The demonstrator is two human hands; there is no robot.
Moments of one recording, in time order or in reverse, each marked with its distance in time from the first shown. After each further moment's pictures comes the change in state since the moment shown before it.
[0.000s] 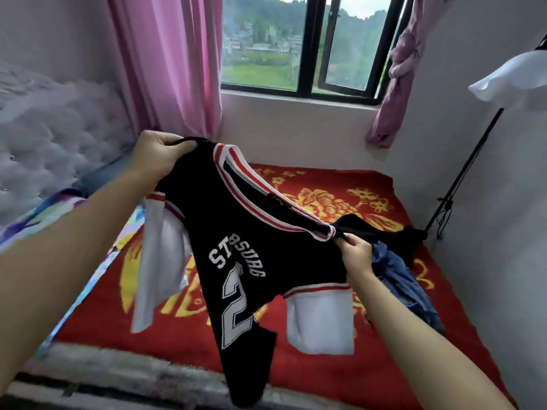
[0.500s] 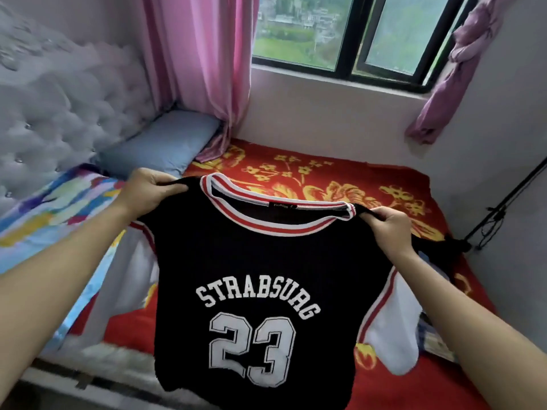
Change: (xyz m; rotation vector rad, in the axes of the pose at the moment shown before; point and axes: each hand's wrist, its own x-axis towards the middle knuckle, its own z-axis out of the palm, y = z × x) left_hand 0.045 -0.174 -0.075 0.250 -0.161 -0.033; right_hand 0.070 -0.023 0.080 -0.594 -0.077 -0.296
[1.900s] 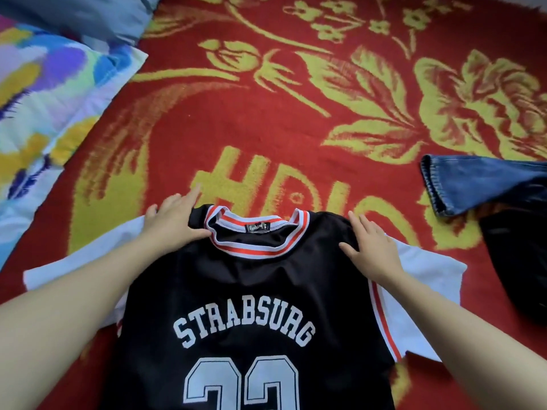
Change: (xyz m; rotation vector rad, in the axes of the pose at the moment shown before) left_hand 0.126 -0.465 0.253 0.653 -0.597 -0.469; right_hand 0.081 0.268 0.466 -0.782 -0.815 0.126
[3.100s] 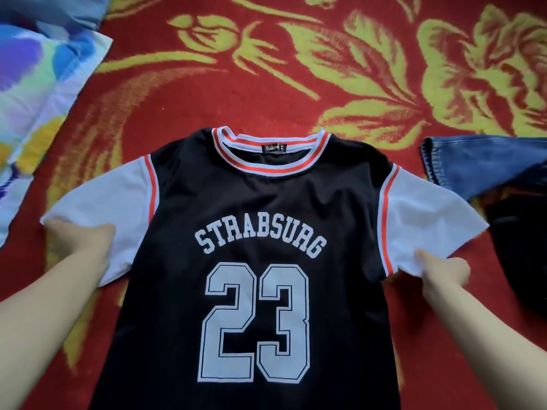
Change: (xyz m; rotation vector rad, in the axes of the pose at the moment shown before) left_hand 0.006 -0.053 0.004 -0.653 0.552 -0.952; right_hand 0.002 0.100 0.013 0.924 0.431 1.103
